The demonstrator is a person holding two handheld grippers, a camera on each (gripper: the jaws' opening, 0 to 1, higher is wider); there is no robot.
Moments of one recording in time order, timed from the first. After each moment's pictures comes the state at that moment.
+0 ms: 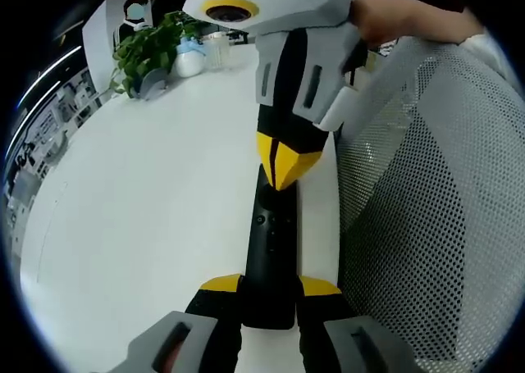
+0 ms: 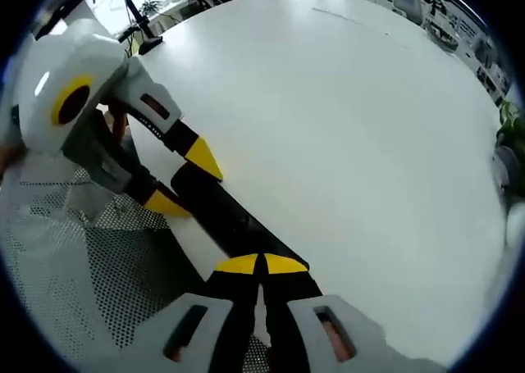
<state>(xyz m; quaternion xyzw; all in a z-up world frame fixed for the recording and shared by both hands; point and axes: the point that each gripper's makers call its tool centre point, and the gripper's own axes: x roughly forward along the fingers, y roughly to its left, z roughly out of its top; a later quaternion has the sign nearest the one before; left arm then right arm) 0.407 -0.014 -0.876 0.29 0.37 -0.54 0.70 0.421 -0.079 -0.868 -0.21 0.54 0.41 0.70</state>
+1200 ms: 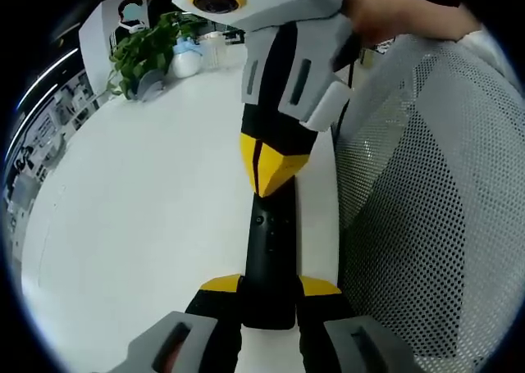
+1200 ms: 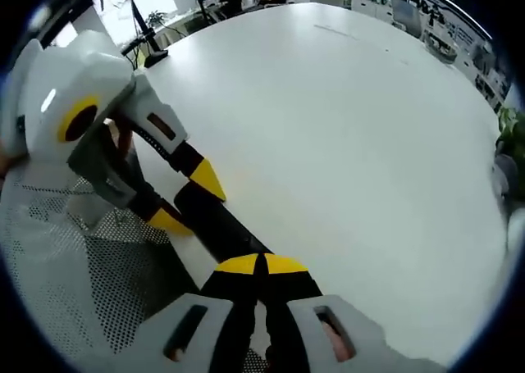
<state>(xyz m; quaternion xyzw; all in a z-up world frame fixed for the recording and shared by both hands) 0.407 -0.015 -0.876 0.29 0.37 -0.54 0.69 0.430 -0.066 -0.865 -0.20 0.50 0.43 0.72</state>
